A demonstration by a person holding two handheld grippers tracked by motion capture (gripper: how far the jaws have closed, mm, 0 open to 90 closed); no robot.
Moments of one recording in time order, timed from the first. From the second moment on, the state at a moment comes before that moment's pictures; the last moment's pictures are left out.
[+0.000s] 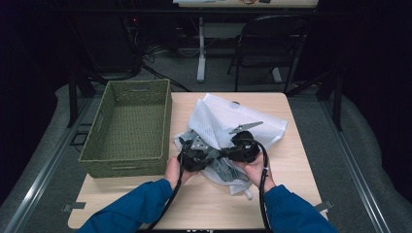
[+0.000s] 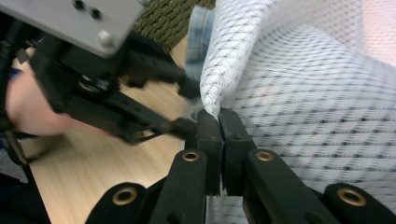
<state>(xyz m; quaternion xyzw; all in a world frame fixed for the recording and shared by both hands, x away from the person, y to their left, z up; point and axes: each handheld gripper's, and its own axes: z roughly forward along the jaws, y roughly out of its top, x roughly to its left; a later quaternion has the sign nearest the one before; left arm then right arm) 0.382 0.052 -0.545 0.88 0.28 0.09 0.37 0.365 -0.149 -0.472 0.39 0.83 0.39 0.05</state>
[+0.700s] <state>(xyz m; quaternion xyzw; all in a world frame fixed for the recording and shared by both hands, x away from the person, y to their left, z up) 0.386 0.037 -0.527 0.87 0.27 0.05 0.41 0.366 -0.171 -0.478 0.41 0.84 0.34 0.04</state>
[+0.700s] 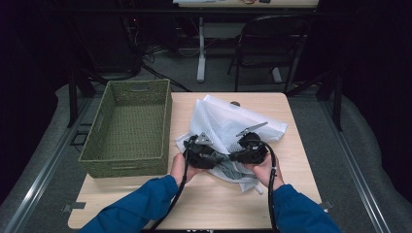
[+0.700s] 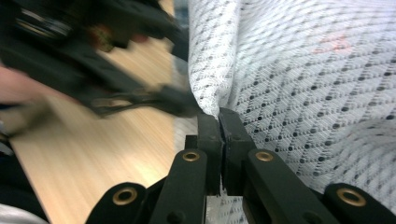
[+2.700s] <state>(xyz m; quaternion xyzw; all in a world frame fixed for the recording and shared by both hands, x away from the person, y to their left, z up) 0.399 0.038 -0.540 0.79 0.37 0.10 0.47 0.356 -0.149 -0.438 0.33 0.84 0.43 0.08</state>
